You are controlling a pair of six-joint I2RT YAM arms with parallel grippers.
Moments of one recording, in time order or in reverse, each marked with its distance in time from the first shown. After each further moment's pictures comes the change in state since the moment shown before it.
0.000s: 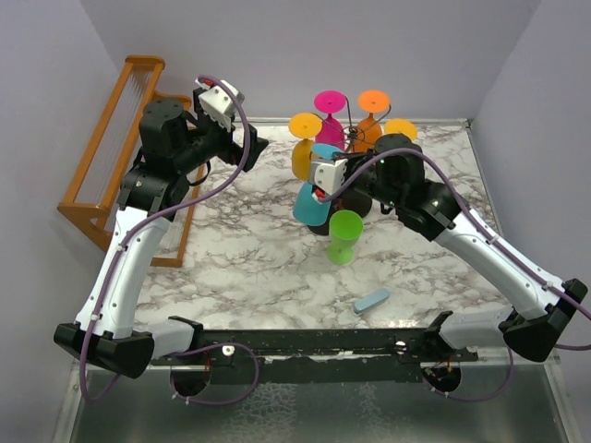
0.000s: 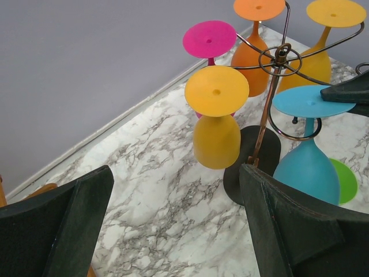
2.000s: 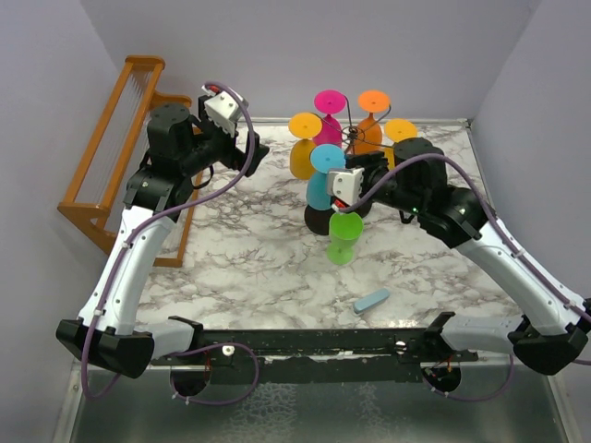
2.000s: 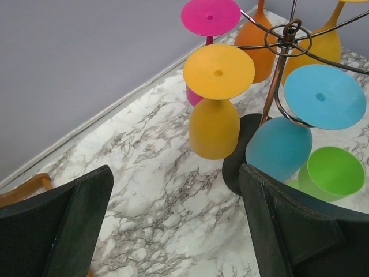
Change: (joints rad) left arm 0.001 0.000 -0.062 0.016 0.000 0.008; right arm -0.021 -0.076 0.011 -0.164 -0.081 0.033
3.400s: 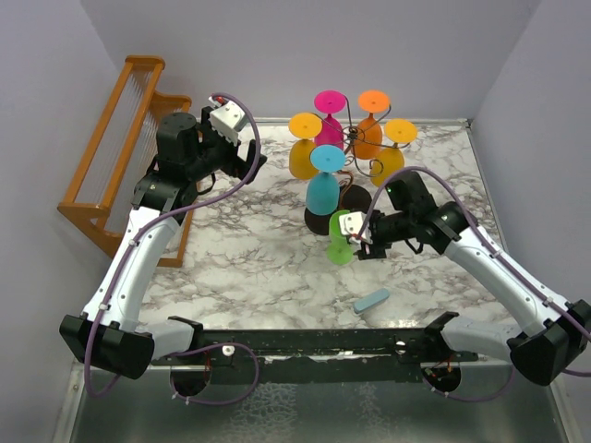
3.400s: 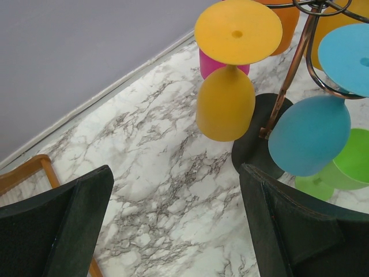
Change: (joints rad) left arm 0.011 -0.005 -0.112 0.039 -0.027 0.045; right arm -0.167 -0.071 -0.328 -0.273 -0.478 -0.002
